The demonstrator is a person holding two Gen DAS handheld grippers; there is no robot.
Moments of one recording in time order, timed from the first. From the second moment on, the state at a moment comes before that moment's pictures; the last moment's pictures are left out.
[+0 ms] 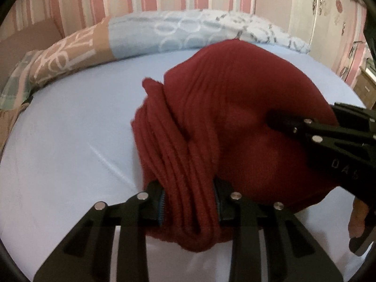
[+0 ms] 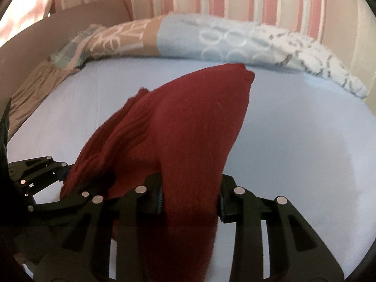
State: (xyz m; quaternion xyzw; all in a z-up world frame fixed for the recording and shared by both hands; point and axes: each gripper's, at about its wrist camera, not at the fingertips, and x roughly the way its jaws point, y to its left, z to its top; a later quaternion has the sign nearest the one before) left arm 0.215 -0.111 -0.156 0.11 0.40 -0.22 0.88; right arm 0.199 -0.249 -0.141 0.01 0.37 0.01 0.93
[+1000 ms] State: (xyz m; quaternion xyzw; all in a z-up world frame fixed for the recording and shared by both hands) left arm 0.128 -0.199 -0.176 0.15 0.40 -0.25 0.87; right arm 0.049 -0.376 -0.163 0.01 0.40 -0.06 0.91
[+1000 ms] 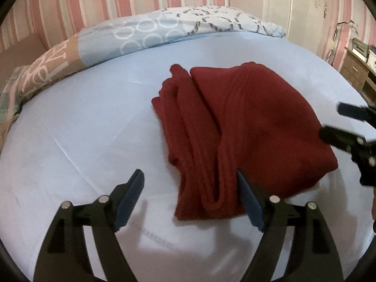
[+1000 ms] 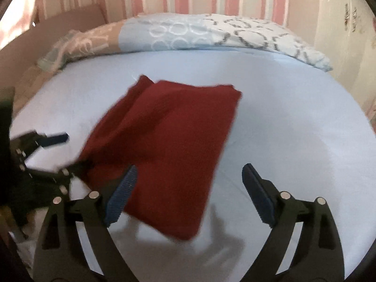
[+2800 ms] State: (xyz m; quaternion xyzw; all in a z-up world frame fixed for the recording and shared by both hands) left arm -0.046 0.000 -0.074 0.04 0.34 -0.09 0.94; right arm -0.113 -0.241 -0.085 0.07 0.29 -0.14 0.94
